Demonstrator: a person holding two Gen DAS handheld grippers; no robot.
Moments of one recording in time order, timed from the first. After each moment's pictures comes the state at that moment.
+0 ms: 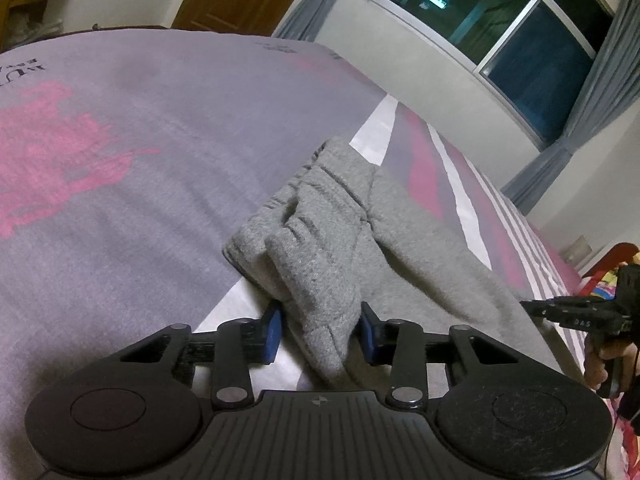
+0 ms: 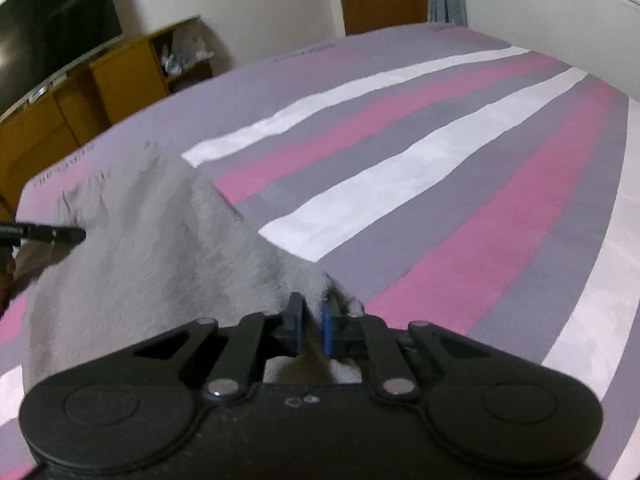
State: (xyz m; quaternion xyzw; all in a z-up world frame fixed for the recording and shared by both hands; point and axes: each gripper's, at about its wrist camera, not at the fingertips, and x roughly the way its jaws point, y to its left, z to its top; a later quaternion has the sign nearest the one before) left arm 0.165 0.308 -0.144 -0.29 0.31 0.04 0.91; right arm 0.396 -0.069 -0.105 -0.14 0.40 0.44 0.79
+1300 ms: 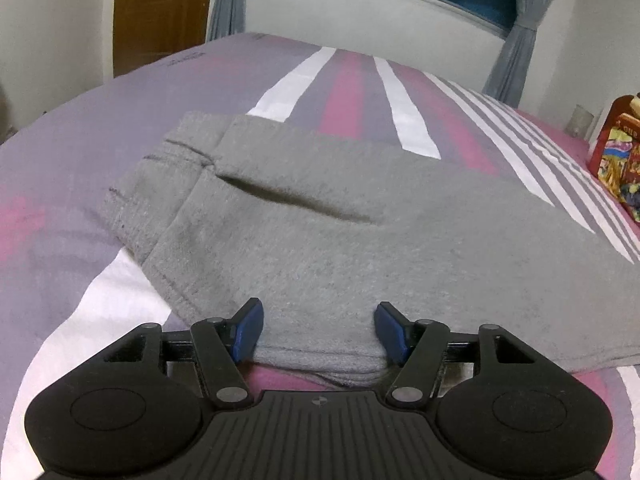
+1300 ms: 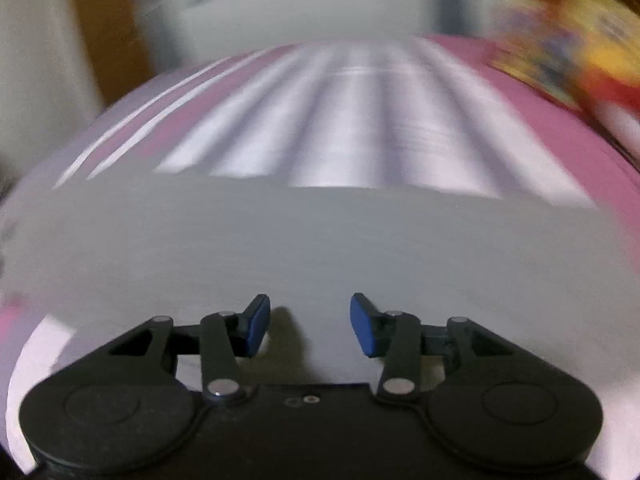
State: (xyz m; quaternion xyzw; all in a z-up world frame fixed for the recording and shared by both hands) left arm 0.158 0.191 -0.107 -0.09 0.37 0.02 0.93; right arm 0.151 -0.429 -0.104 0.11 0.37 0.03 0.92
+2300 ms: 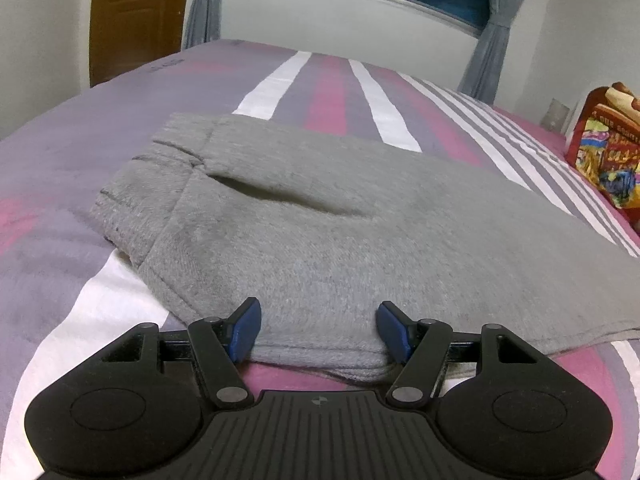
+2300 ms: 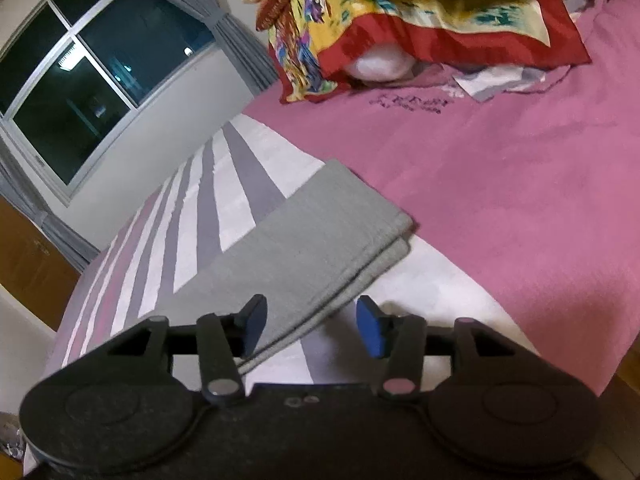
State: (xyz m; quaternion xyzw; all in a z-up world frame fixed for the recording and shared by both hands) left arm 0.149 0.200 -0.118 -0.08 0.35 -0.02 0.93; right arm 0.043 -0.516 -0.111 0.34 0.26 -0.09 0.90
